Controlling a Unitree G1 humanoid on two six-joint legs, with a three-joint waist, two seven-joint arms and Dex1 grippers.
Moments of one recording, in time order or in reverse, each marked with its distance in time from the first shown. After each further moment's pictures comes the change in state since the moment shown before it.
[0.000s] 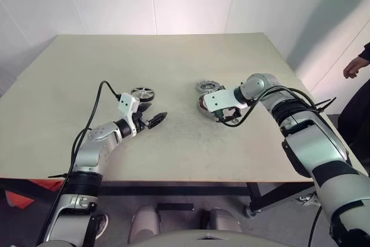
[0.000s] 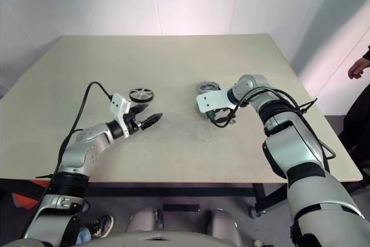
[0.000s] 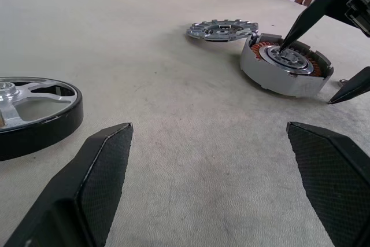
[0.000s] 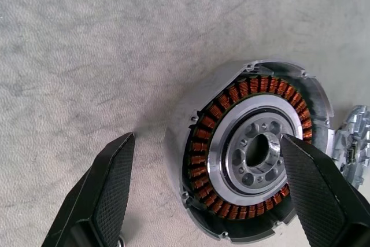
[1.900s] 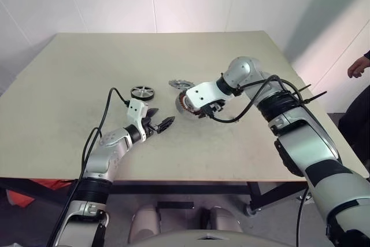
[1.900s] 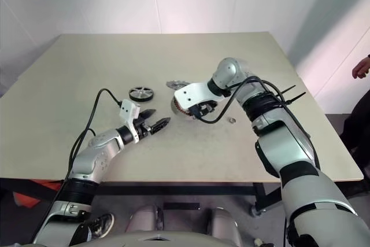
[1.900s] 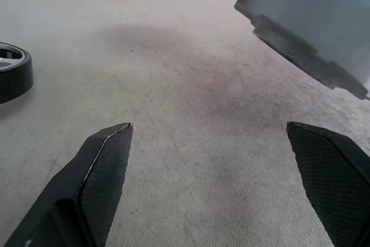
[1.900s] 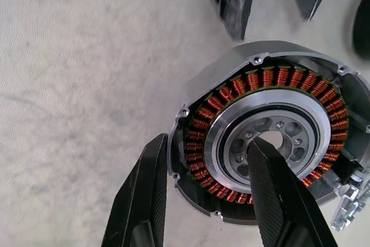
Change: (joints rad) left arm 0.048 -0.074 -0.038 -0.044 0.002 0.019 0.084; right arm 0.006 0.086 -0.016 -0.421 0.137 0.231 0.339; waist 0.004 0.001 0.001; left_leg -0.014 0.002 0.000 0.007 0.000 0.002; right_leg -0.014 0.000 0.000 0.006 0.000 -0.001
